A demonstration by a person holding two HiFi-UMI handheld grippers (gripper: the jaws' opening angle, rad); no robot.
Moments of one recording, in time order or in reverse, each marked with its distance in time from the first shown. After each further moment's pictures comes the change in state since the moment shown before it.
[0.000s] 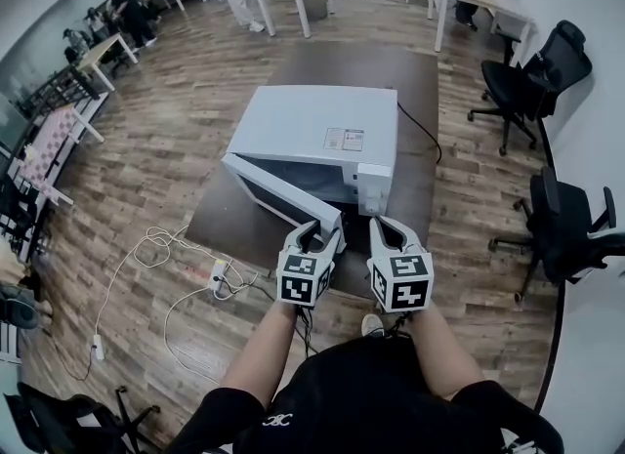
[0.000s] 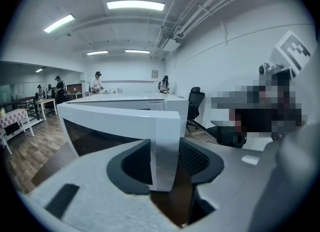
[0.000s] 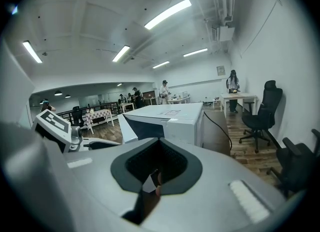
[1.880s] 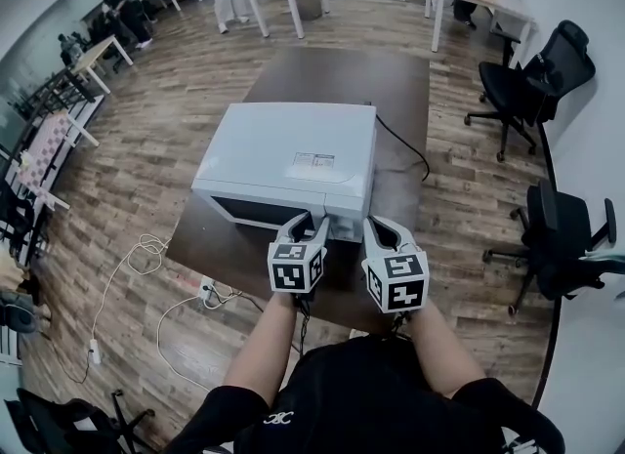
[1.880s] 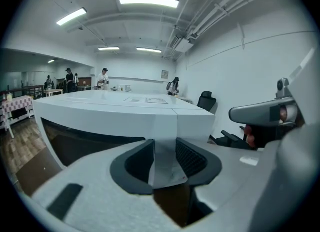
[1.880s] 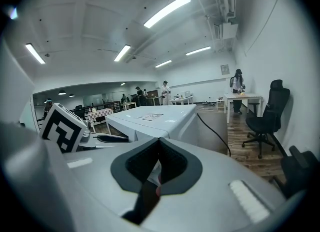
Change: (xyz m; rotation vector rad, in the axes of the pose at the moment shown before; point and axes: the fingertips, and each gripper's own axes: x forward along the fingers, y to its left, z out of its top) left arm 0.105 0.002 0.052 -0.114 -0.013 0.071; right arm 0.045 -0.089 0.025 -0.022 0.007 0.048
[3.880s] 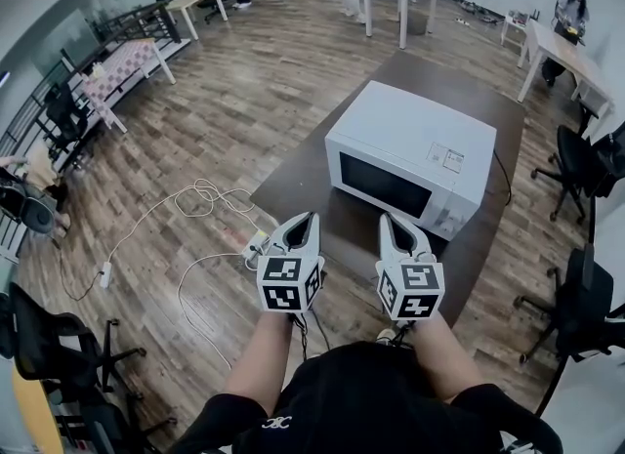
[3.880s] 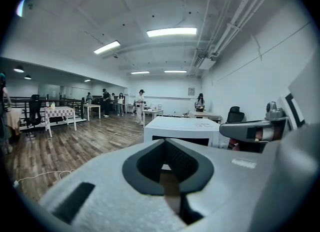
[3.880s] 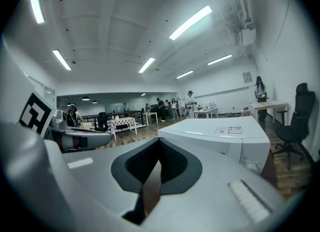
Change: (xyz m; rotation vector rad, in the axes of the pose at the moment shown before) left arm -0.294 0.166 -0.007 -0.075 -0.215 0.339; right arm -0.003 0.269 0.020 -0.080 -0.141 0.229
